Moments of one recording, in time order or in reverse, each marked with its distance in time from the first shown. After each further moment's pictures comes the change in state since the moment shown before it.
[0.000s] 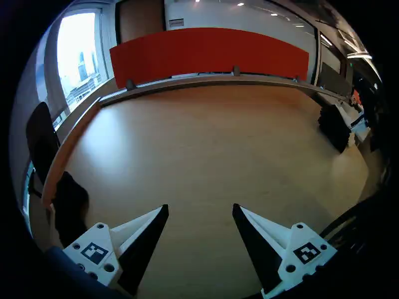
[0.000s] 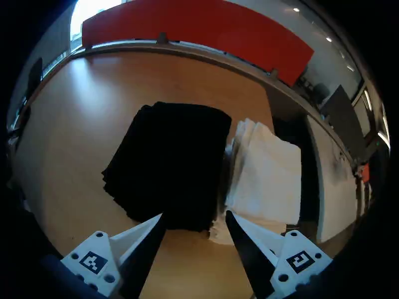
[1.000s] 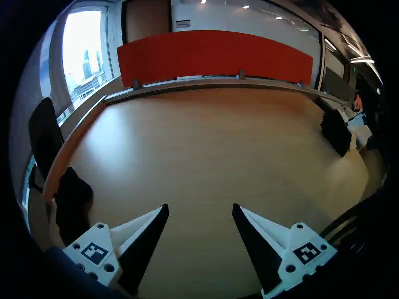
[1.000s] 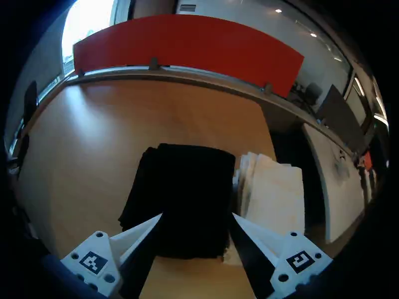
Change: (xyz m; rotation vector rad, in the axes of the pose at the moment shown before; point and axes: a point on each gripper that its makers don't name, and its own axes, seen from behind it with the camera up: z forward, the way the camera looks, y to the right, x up) left arm -0.003 -0.011 -0.010 0.020 0.012 -0.029; right arm 0.063 -0.015 0.003 0.004 0.135 0.106
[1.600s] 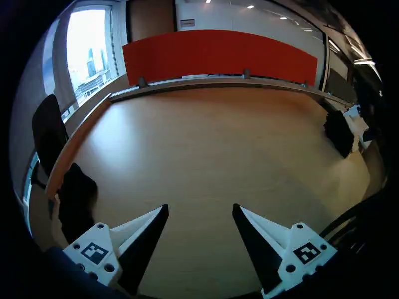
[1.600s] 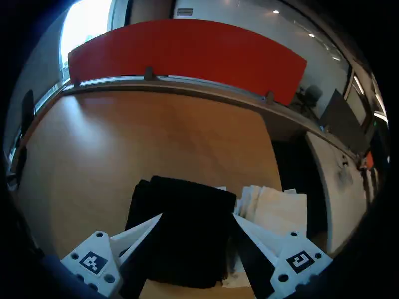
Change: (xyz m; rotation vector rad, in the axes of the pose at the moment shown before) left arm -0.005 -0.007 -0.008 0.031 -0.008 -0.018; right arm 0.051 0.005 0.032 0.009 0.032 0.008
